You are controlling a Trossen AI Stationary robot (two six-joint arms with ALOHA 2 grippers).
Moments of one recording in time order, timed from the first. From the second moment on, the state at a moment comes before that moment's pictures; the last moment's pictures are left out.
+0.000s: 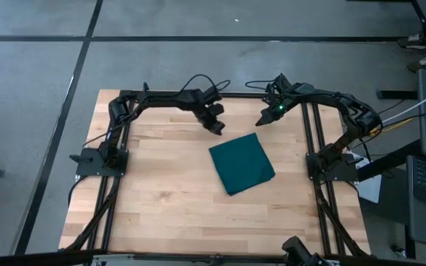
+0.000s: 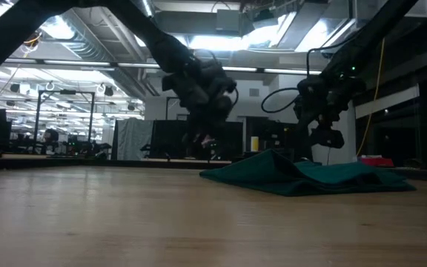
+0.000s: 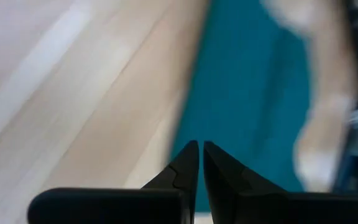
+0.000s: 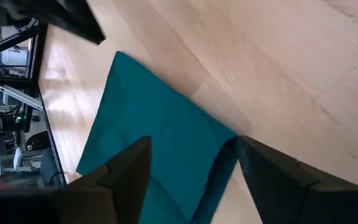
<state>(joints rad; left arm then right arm) 0.49 2.06 1.47 -0.52 0.58 -0.37 -0.92 1.61 0.91 -0.63 -0.80 0.04</state>
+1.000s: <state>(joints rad) 0.38 2.07 1.47 -0.43 0.72 -0.42 -0.92 1.61 0.91 -0.63 -0.83 0.03</state>
